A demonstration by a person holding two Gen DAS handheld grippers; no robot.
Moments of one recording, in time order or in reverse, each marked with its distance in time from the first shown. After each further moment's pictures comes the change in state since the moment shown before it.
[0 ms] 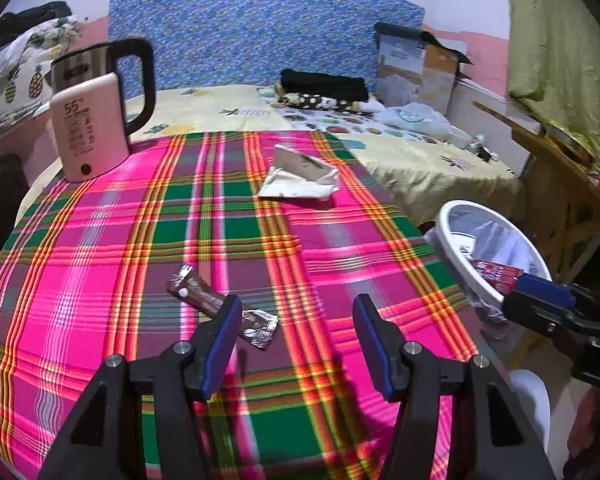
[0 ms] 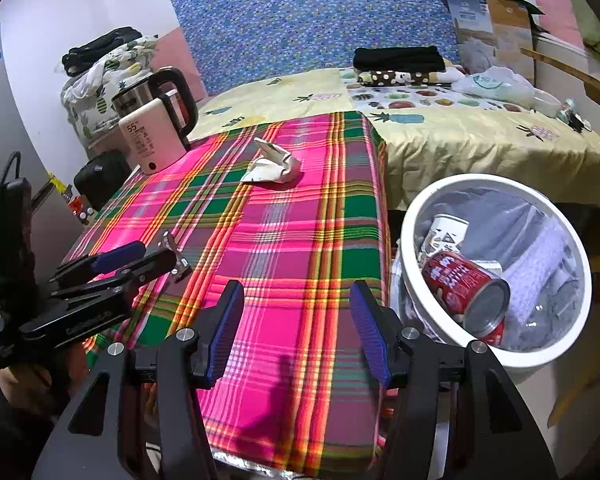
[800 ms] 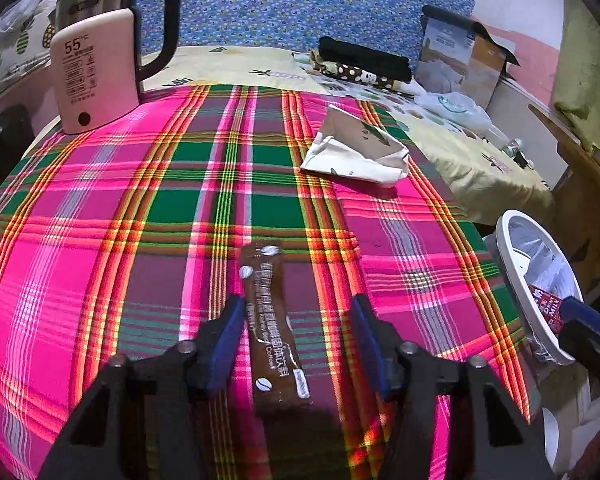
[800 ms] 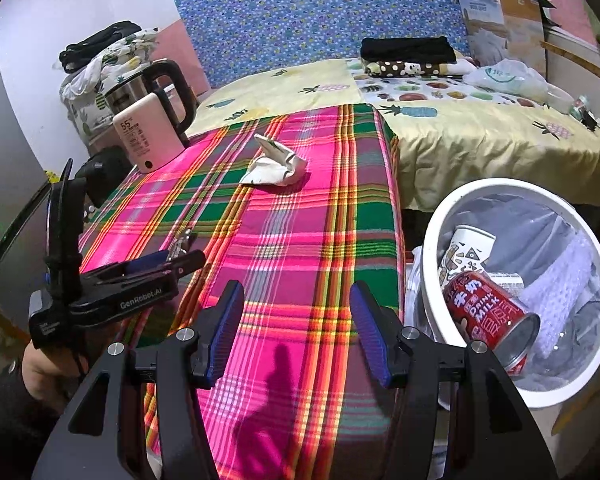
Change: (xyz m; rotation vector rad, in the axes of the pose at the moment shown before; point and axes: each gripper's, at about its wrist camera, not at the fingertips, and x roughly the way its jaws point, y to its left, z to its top) left arm 0.063 0.026 0.010 -0.110 0.111 0.039; right arm 0.022 -0.001 0.013 0.008 0.029 0.022
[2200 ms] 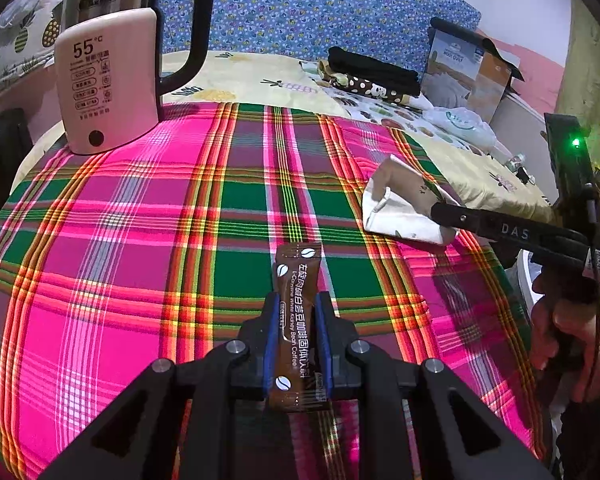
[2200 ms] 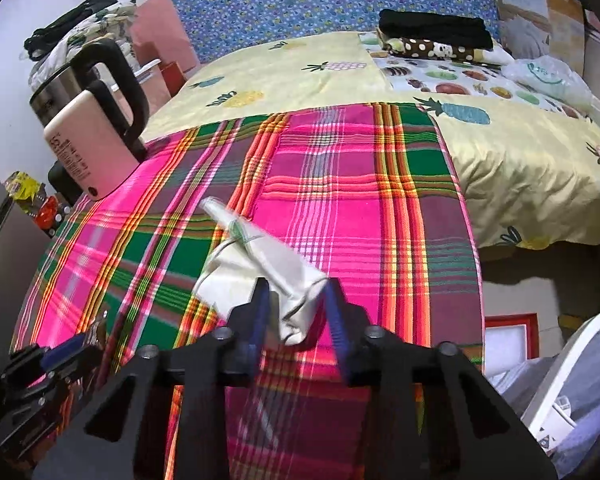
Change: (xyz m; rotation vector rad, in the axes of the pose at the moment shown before) left arm 0.008 0.060 0.042 -0.008 -0.017 -0.027; right arm 0.132 0.008 0.095 -0.023 0.110 -0.007
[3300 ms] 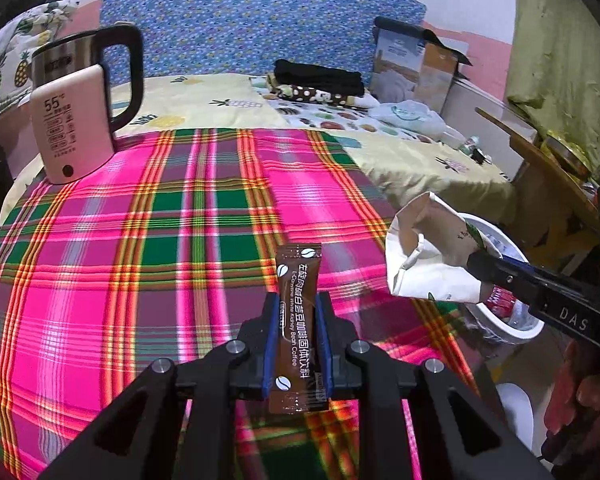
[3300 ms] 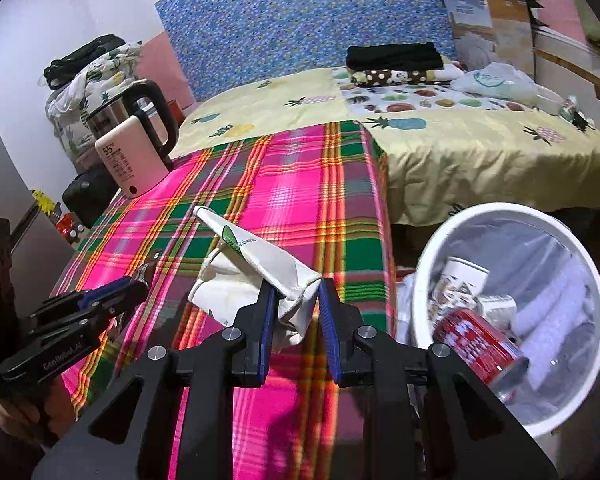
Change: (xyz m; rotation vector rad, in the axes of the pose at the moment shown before) left arm -0.058 -0.072 -0.027 0.117 -0.040 -0.088; right arm -0.114 -0.014 -0.077 0.061 -0.134 -0.028
